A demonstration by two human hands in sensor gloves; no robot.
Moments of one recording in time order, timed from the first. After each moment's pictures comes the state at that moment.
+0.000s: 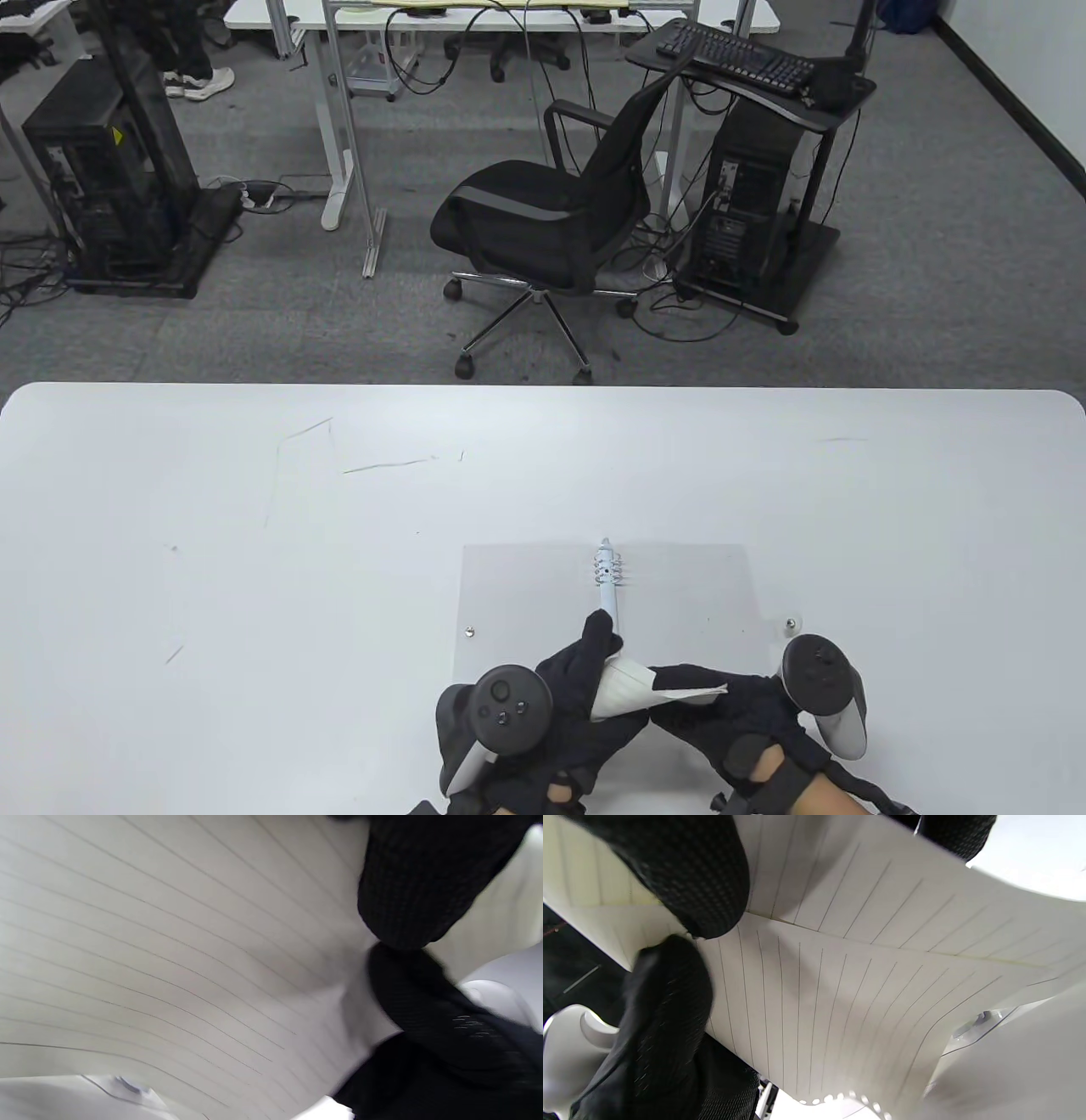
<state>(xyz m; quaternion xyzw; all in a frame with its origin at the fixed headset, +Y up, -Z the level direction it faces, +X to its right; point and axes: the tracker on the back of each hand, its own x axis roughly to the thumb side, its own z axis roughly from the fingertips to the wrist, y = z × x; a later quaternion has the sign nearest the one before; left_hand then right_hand) -0.054 -0.714 -0.276 -0.01 -0.19 0.43 0.88 0.202 -0.738 -0.309 0.22 0.11 0.78 0.58</state>
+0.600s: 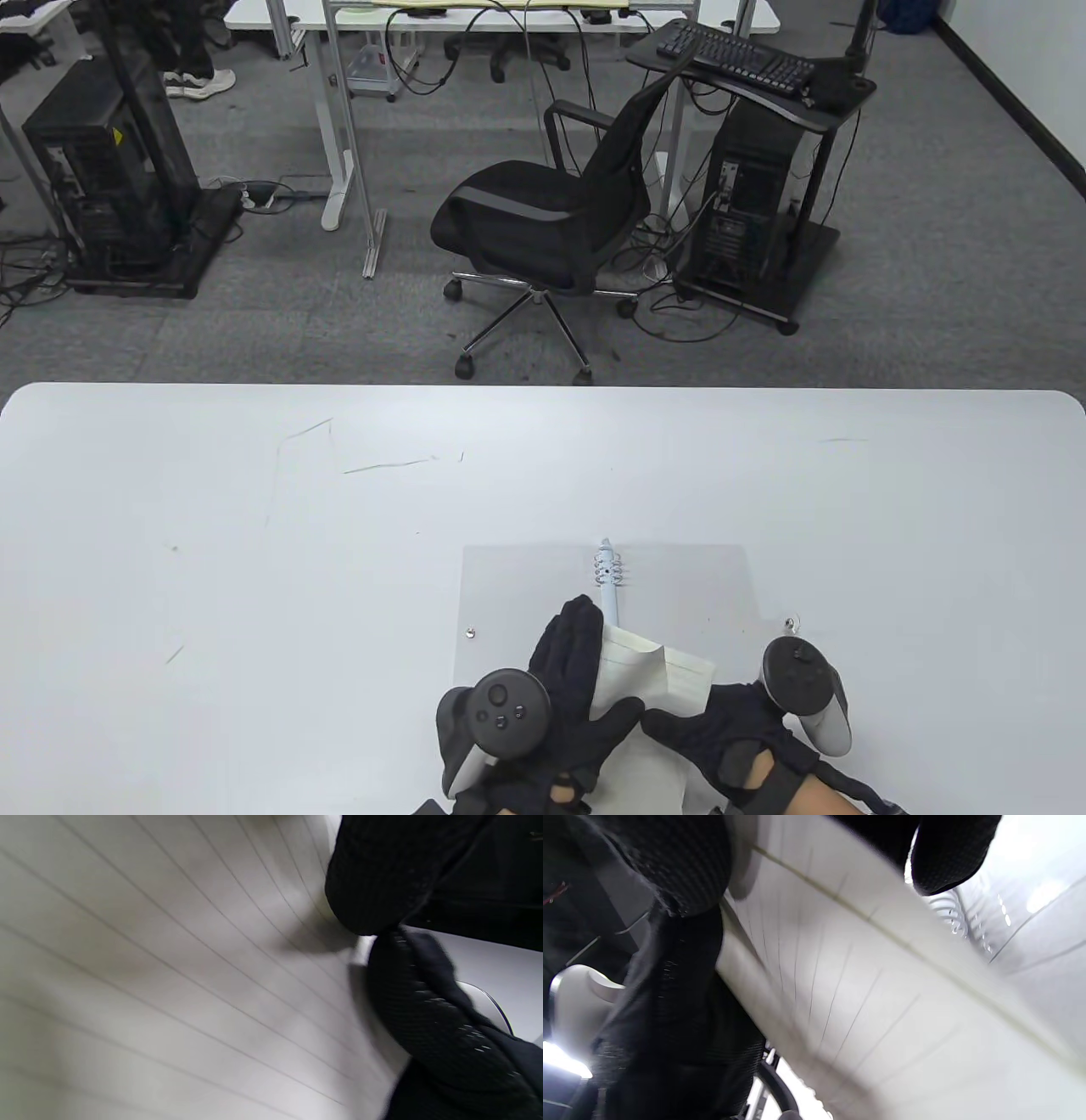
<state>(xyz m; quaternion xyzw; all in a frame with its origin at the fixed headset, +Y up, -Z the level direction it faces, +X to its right) -0.049 -0.718 -0.278 0.01 -0.19 0.43 0.88 0.189 -0.745 -0.307 0.25 0.15 0.78 0.55</state>
